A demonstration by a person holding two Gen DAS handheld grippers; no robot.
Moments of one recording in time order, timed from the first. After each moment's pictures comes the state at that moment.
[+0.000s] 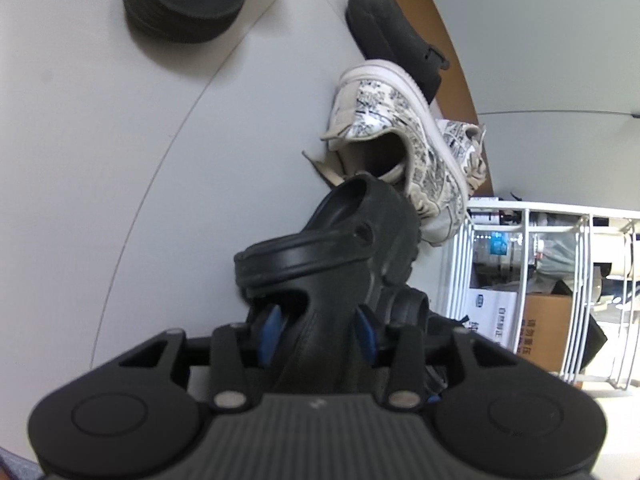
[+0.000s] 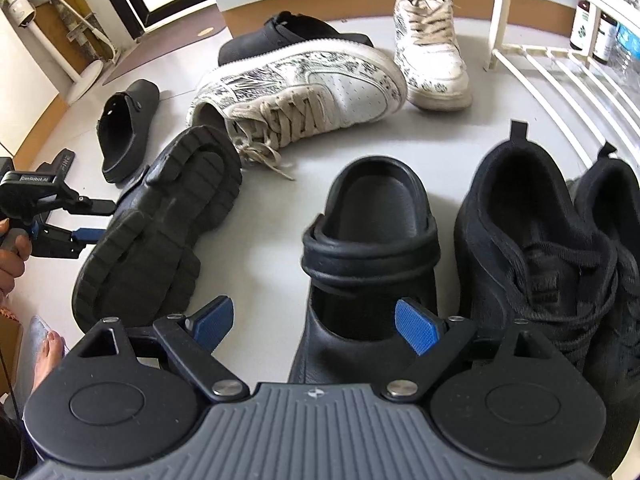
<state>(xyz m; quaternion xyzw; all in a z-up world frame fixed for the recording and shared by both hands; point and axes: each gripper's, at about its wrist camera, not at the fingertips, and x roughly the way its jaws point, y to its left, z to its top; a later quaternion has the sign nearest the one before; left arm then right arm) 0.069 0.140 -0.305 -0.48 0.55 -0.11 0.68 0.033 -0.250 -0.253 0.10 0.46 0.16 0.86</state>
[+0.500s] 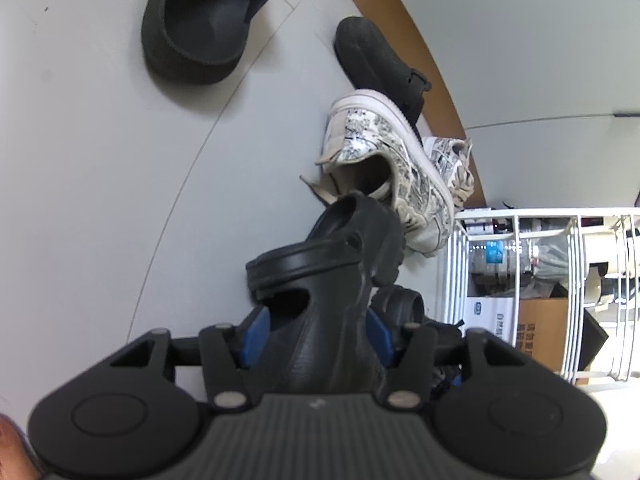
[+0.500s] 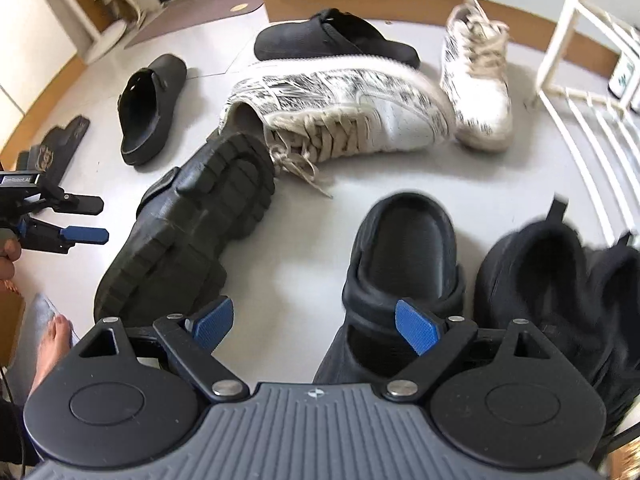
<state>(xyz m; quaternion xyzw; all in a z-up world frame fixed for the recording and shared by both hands) 0.058 0.154 -0.285 -0.46 0.52 -0.11 0.71 0.075 -0.216 -0.202 0.02 0.51 0.19 0.84</state>
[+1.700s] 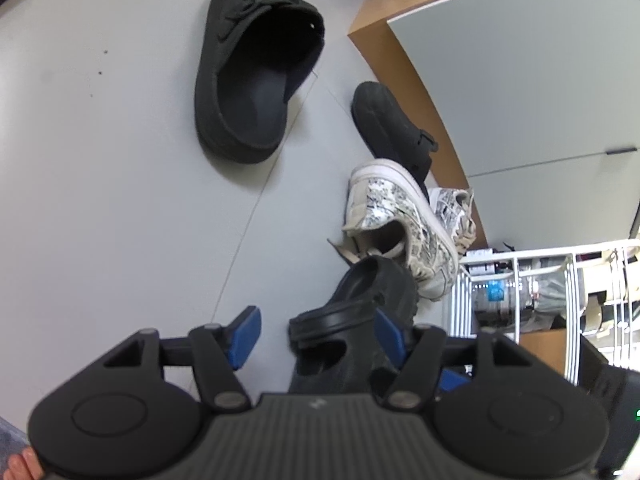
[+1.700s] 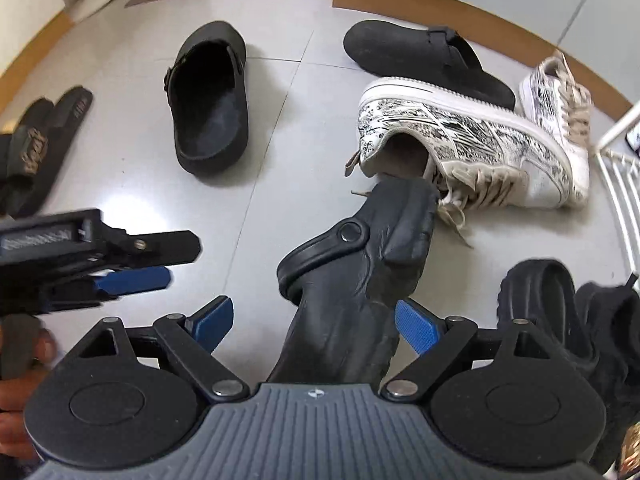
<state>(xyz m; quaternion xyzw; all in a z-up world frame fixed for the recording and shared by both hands) 0.040 0.218 -0.272 -0.47 0.48 -0.06 0.74 0.091 0.008 -0.198 -0.05 0.53 0.12 0.84</state>
